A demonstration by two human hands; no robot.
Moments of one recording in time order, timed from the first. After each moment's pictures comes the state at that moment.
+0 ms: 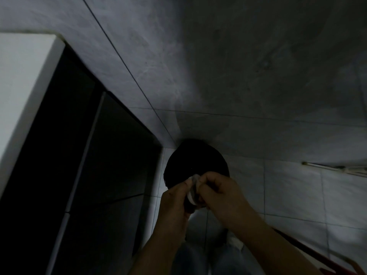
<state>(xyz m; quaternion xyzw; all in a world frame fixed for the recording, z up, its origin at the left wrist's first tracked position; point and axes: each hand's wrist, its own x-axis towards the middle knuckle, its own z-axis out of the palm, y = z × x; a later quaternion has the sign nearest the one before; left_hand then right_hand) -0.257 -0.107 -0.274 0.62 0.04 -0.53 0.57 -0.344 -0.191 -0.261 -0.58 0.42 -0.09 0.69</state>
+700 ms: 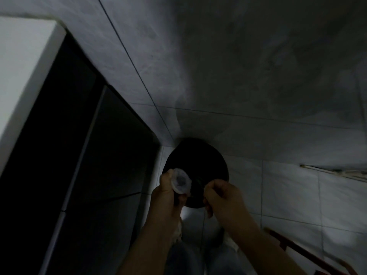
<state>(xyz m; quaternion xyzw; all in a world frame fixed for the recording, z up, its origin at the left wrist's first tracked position) -0.237 -0.108 -0.299 0.62 0.18 -0.47 0.60 -0.355 -0.178 -0.309 -0.53 0.50 -0.09 0.68</state>
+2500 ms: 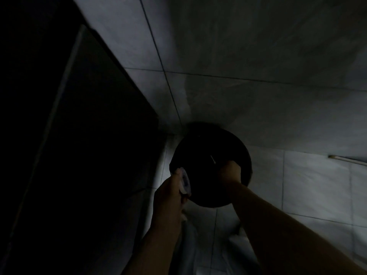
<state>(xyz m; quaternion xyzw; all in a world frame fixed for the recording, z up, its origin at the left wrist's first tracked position) -0.208 -0.070 -0.425 0.71 0.07 -0.46 0.53 -0.299 -0.216 -0.535 -0.64 0.63 0.11 0.42</state>
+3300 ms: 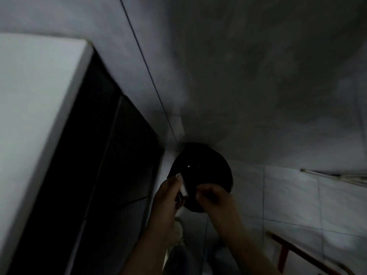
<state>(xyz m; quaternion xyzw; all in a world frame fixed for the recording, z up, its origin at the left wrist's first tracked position) -0.208 -0.090 -0.302 0.68 0.09 -0.49 0.54 -0.324 -0.159 -0.306 -0.55 0.55 -0.07 0.63</state>
